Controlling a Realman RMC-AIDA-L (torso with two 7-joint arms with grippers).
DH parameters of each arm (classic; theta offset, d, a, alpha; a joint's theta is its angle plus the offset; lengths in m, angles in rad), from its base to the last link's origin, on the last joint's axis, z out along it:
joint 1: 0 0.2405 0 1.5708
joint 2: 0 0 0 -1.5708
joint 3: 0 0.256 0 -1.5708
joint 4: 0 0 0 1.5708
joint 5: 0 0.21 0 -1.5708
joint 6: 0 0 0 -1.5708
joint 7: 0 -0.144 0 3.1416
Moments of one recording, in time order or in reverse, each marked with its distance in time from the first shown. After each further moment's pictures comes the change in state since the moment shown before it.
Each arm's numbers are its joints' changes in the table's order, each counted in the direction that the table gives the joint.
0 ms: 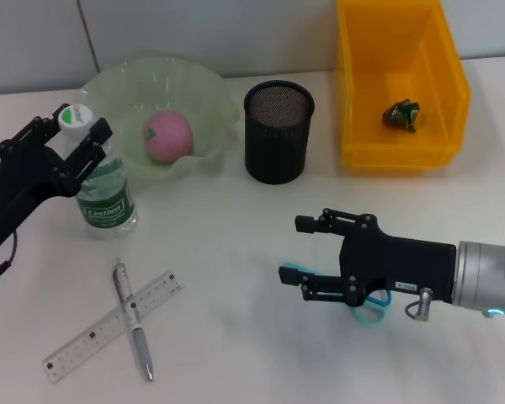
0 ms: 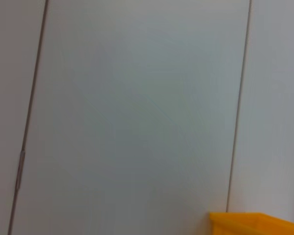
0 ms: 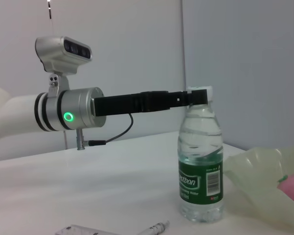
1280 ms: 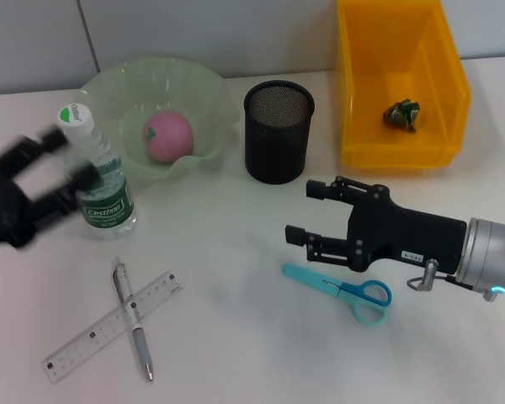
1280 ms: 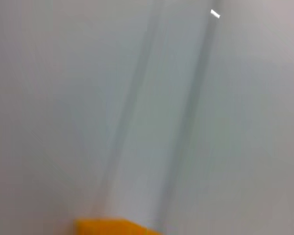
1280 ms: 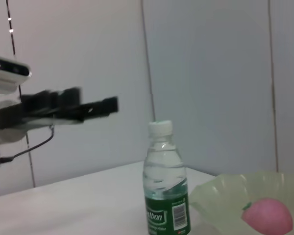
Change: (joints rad) left arm 0.136 -0.057 0.063 0.292 0.179 0.329 0.415; right arm 0.000 0.003 0.013 0.003 0.106 0.006 -0.042
